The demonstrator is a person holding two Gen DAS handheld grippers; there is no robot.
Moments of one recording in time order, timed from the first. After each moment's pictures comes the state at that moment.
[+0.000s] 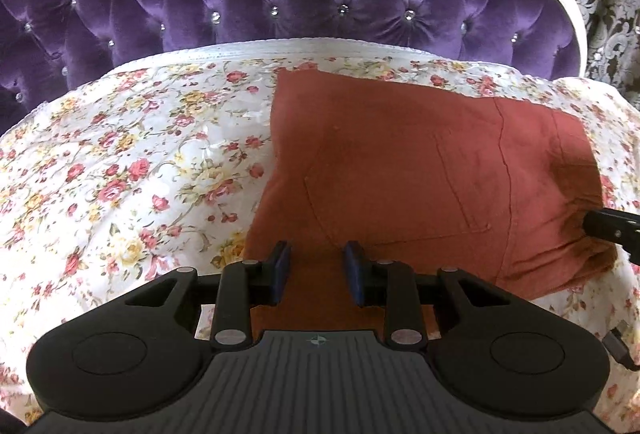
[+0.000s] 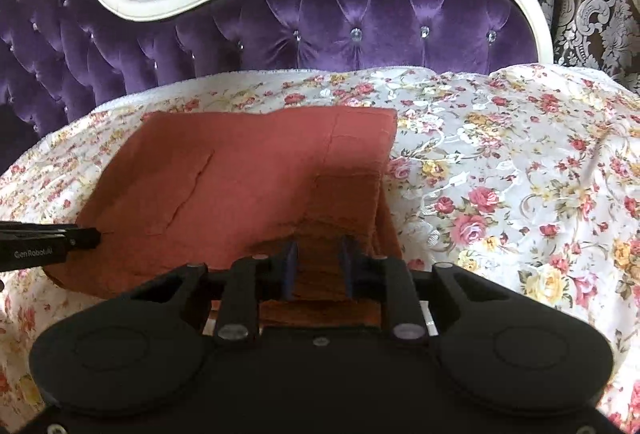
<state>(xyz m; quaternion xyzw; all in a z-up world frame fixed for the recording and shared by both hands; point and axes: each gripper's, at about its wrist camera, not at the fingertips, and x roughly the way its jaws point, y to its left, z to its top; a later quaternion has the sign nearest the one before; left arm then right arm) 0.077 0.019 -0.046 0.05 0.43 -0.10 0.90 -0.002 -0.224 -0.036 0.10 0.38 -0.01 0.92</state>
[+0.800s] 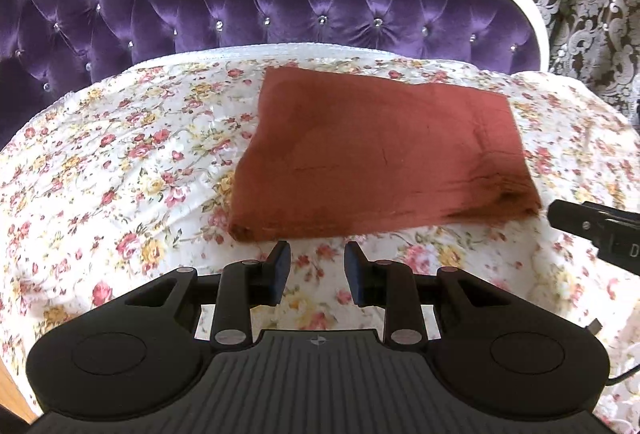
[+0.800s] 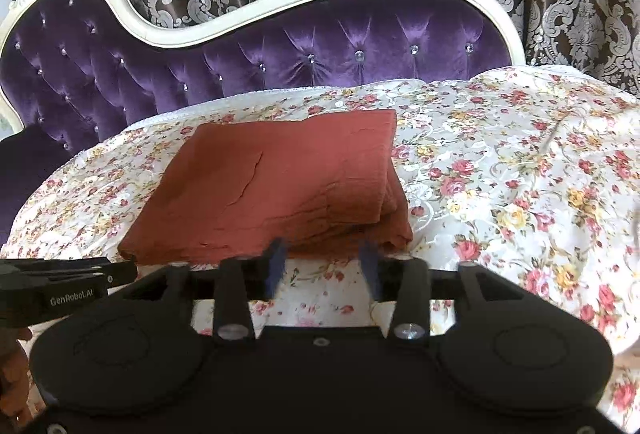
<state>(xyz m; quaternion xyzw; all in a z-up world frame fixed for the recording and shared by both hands) -0.020 0.009 -0.007 0.05 0.42 -0.10 0.90 -0.083 -0.204 0.006 0.13 0.36 -0.02 0.92</state>
